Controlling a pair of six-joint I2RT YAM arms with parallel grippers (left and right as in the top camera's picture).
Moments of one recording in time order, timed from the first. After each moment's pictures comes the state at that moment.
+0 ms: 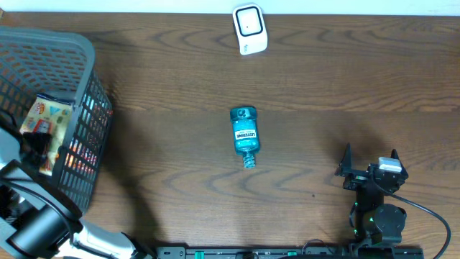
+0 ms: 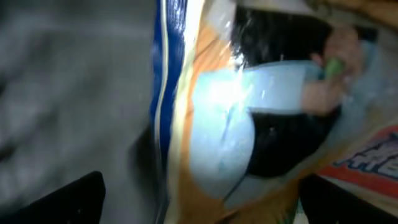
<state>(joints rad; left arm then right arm) 0.81 1.84 1.23 -0.76 -0.12 -0.68 -0.02 0.01 0.01 -0.06 0.16 -0.02</state>
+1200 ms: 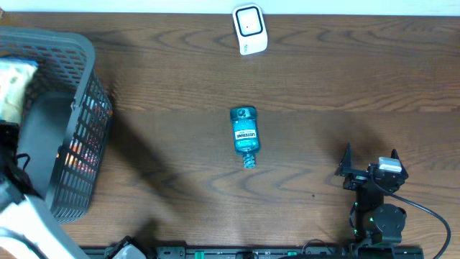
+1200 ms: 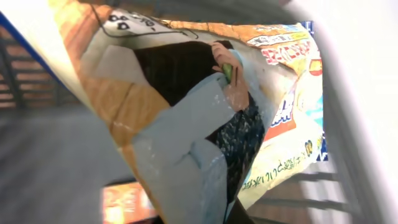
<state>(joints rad) 0.82 1.07 1.14 -0.61 0.16 -0.69 -0.02 0.01 0.01 -0.06 0.16 -0.02</state>
